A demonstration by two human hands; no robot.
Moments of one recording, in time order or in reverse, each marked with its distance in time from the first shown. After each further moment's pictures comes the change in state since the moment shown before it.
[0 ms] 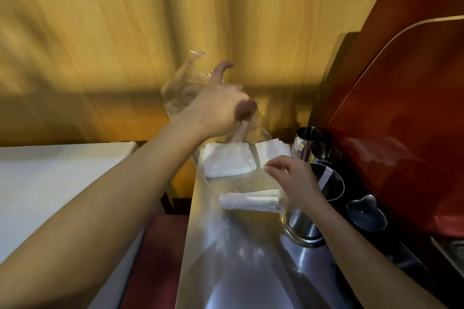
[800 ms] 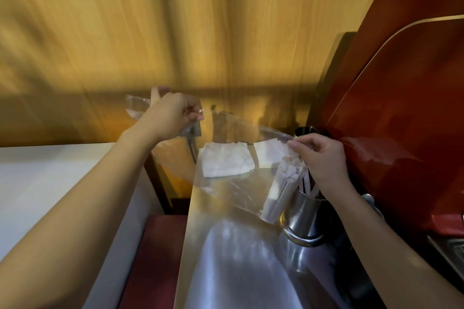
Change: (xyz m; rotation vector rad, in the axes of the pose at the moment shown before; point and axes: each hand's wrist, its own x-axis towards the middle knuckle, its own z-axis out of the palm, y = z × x) left_hand -0.051 -0.059 0.036 -0.299 -0.034 -0.514; right_hand 0.009 -0.015 -0.046 0.225 0.252 -0.055
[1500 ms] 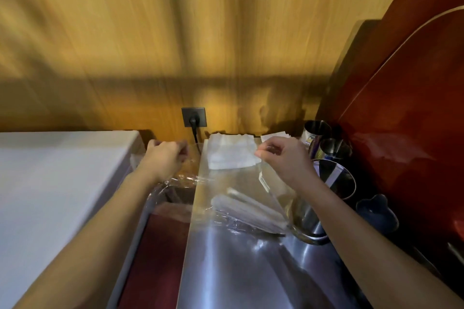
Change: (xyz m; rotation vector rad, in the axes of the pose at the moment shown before) left_hand -0.067 -0.046 0.077 0.027 -0.264 -0.217; right_hand 0.001 0.005 0.063 -0.201 -0.273 -0.006
